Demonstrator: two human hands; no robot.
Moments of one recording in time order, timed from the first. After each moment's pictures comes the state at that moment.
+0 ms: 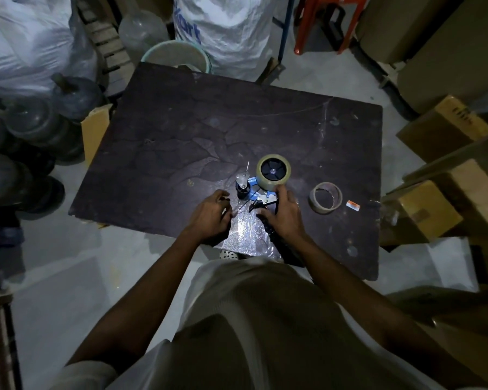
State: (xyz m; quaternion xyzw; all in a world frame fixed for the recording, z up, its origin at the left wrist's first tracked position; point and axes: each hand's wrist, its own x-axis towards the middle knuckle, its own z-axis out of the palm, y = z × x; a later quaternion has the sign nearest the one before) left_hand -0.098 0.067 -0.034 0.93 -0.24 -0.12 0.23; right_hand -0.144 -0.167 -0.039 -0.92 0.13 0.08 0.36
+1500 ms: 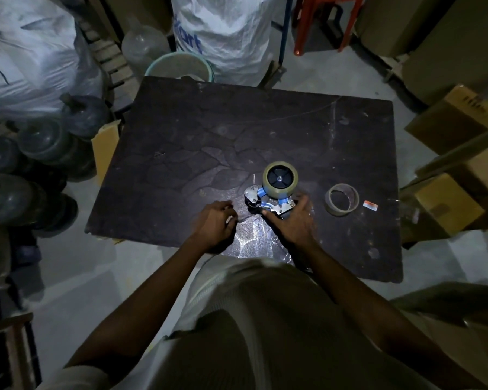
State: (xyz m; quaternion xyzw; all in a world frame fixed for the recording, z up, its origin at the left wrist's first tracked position) left_hand -0.085 0.095 -0.037 0.93 -0.29 -0.09 0.19; right_hand -0.150 -0.136 -0.031 -0.86 0.30 0.11 0.39
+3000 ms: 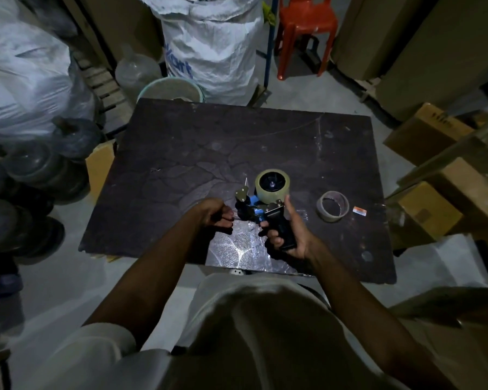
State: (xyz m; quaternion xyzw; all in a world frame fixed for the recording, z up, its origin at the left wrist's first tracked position) left_hand -0.010 0.065 -0.025 0.69 0.23 -0.49 0.49; right_hand -0.144 -0.144 -0.001 -0.36 0.31 0.26 0.84
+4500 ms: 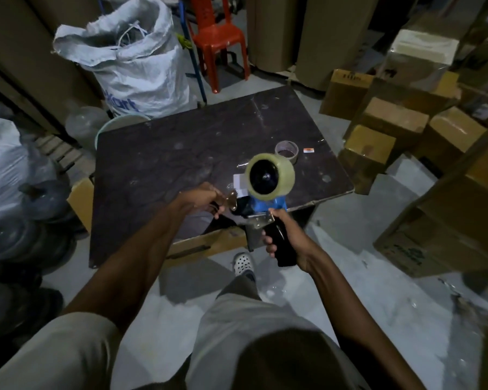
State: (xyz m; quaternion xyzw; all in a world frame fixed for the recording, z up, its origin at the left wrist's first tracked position) left_hand -0.114 0.094 0.063 0.77 -0.15 -0.50 0.38; right_hand -0.365 -0.035 0.086 -0.44 0.33 0.12 0.83
